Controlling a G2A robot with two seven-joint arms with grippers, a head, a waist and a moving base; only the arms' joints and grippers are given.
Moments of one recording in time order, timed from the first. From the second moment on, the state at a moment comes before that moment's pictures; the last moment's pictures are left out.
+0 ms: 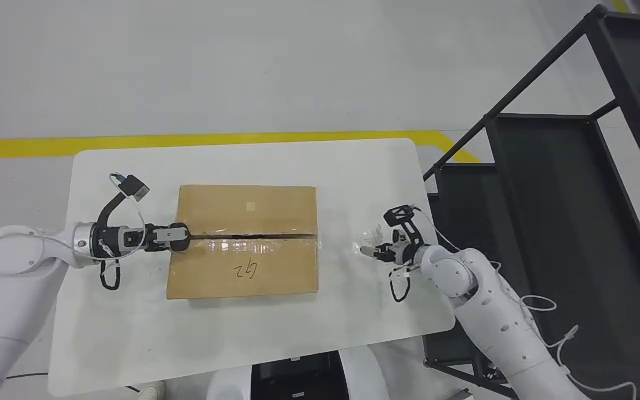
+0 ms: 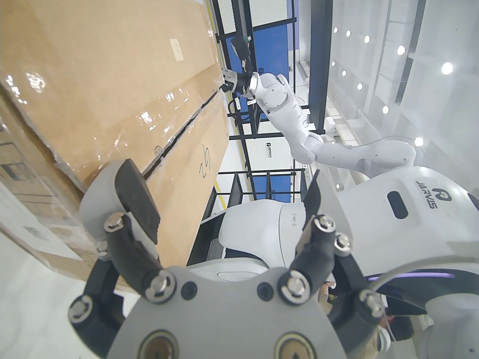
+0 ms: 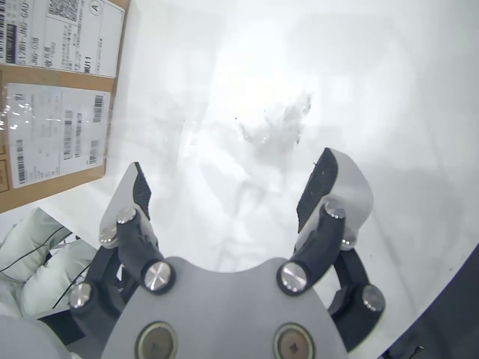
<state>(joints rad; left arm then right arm) 1.05 -0.74 -1.16 -1.30 -0.58 -0.45 -1.37 -1.45 -1.06 1.30 -1.50 -0.76 -0.22 0.63</state>
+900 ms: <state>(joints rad) 1.05 -0.74 -1.16 -1.30 -0.58 -0.45 -1.37 -1.36 -1.09 1.21 -1.38 -0.82 -0.08 0.53</state>
